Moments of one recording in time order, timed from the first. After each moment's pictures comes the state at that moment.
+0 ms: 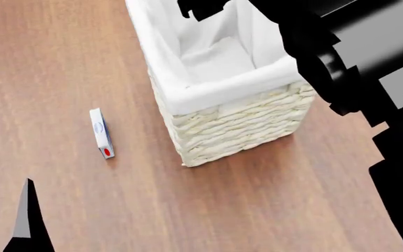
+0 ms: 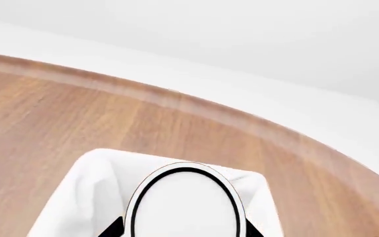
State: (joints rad) left arm 0.03 -0.42 0.31 0.58 -0.25 0.07 -0.45; right arm 1.71 0.35 -1.05 0.62 0.98 0.57 0.03
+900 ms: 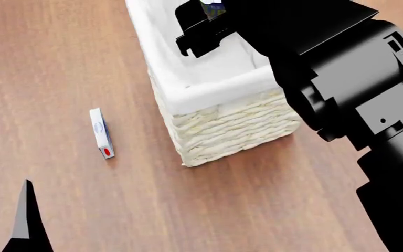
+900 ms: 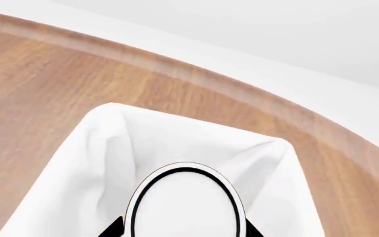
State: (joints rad) left arm 0.04 -0.43 0.31 0.57 -0.25 0.08 -0.46; right arm 1.64 0.35 -1.10 0.60 0.95 0.56 0.02
